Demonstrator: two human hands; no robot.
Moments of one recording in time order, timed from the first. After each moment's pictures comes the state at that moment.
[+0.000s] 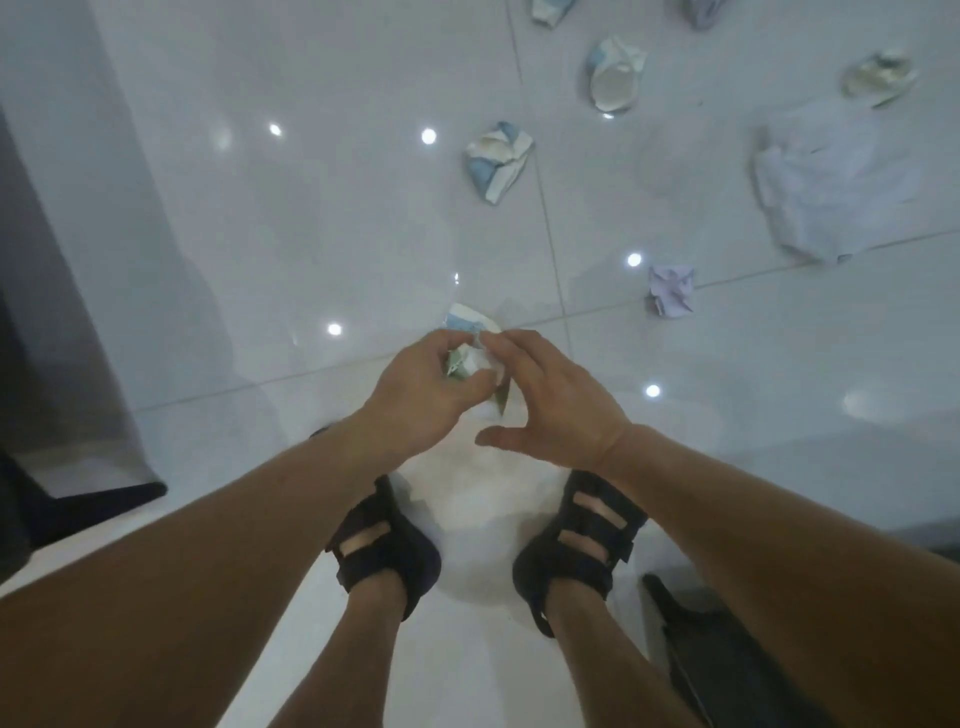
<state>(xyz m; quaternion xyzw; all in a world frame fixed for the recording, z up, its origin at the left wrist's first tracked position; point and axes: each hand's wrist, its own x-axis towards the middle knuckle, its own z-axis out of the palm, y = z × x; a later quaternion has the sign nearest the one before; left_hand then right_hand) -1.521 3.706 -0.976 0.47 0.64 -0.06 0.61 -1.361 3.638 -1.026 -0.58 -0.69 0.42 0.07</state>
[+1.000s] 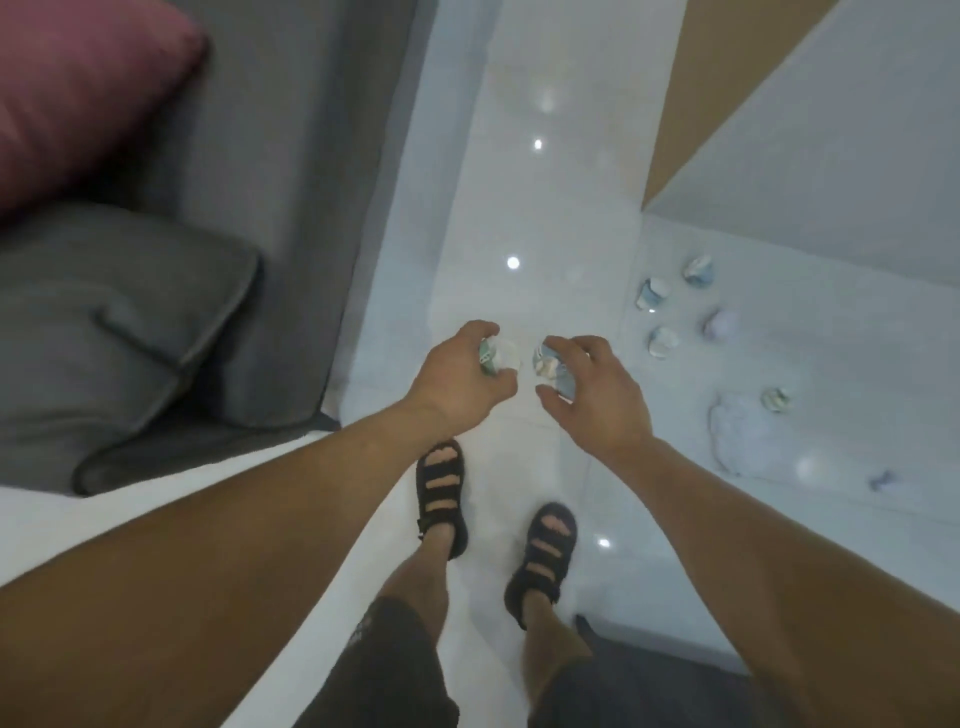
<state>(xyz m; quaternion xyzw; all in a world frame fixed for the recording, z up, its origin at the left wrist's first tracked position) -1.657 3.766 -0.636 0.45 0.71 0.12 0.53 -1.470 3.771 -0.683 -0.60 -0.73 0.33 0.03</state>
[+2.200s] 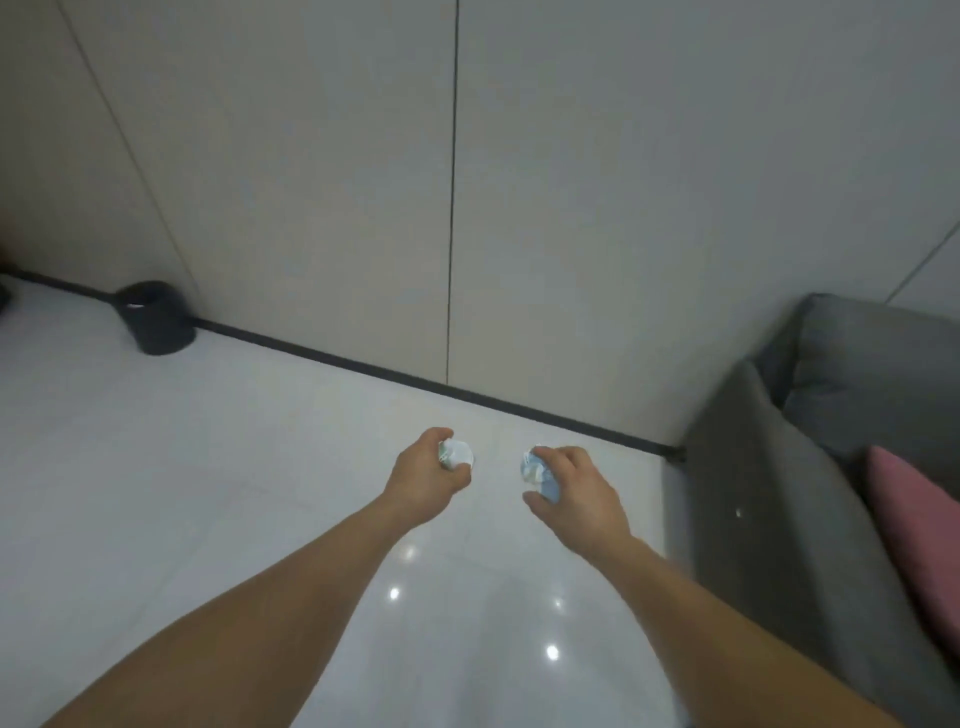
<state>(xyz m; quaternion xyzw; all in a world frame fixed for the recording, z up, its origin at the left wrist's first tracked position) -1.842 2.944 -0.259 -0.18 0.84 0.51 0.02 -1.882 3.160 -0.282 0.16 -0.96 0.25 -0.04</state>
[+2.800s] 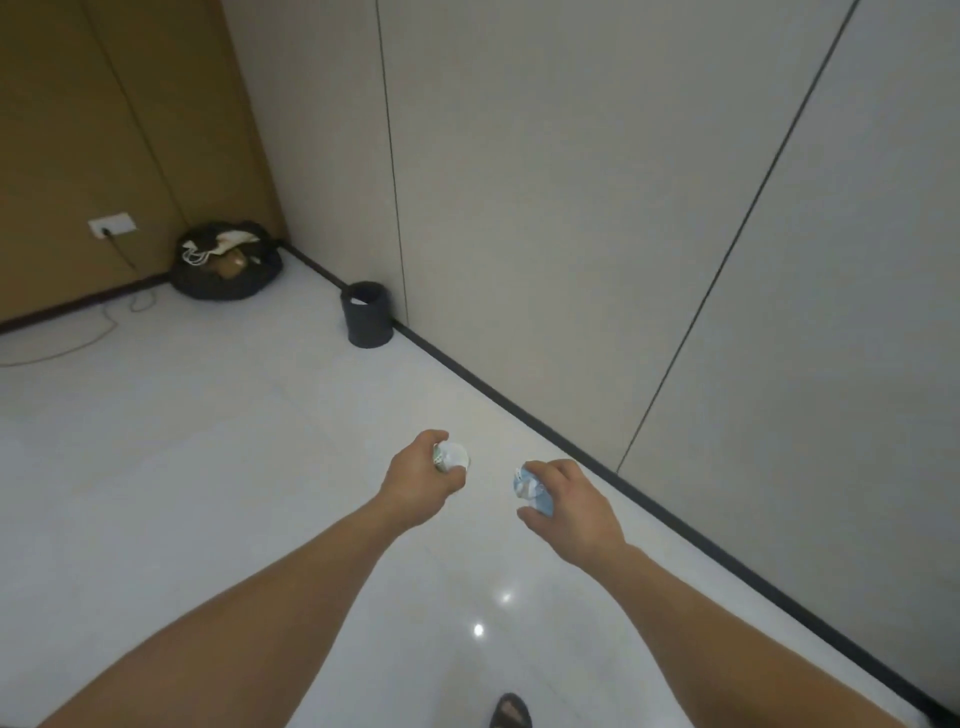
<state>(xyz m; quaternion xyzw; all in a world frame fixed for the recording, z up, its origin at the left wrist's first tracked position) -1.950 2.633 -0.256 -0.38 0.79 0.47 -0.10 -2.084 2.808 -0.297 0.40 -0.88 0.22 -0.14</state>
